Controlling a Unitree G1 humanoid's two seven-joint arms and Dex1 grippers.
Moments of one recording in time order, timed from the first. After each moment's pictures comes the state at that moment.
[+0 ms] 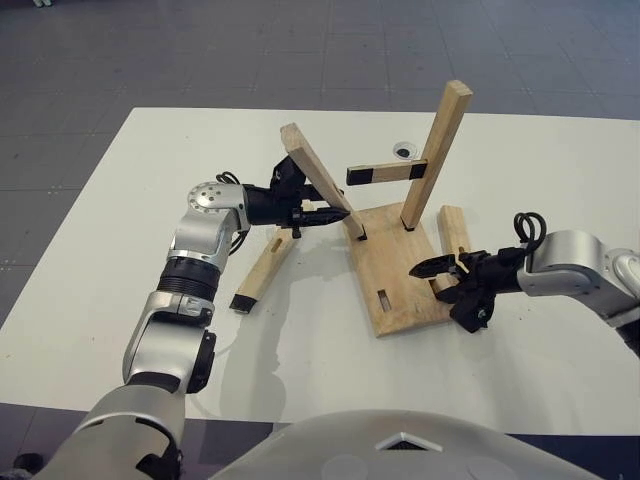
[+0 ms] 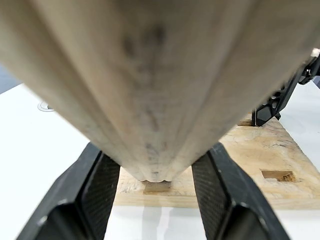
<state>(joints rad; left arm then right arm) -0.57 0.42 -0.16 0.50 -0.28 0.18 -1.23 -0.36 -0.96 0.50 -0.07 -0.50 -0.77 0.92</state>
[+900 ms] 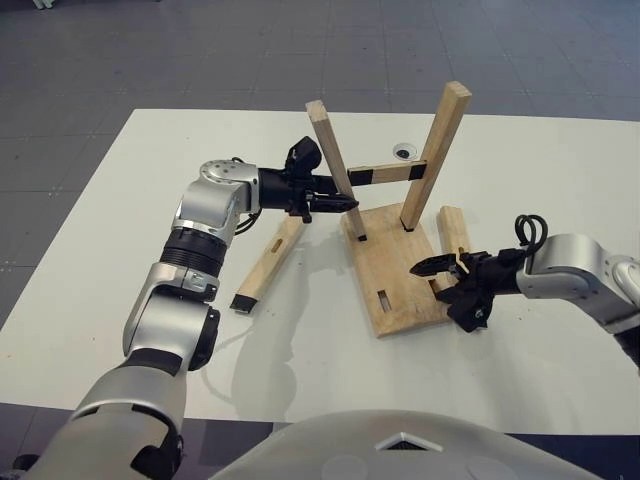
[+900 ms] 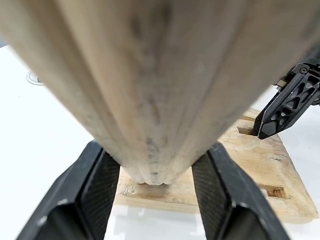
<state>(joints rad) -0.72 0.40 -0.24 0.56 -0.28 0.45 -1.19 -0.30 -0.94 0.46 -0.12 -0.49 -0.67 0.94</state>
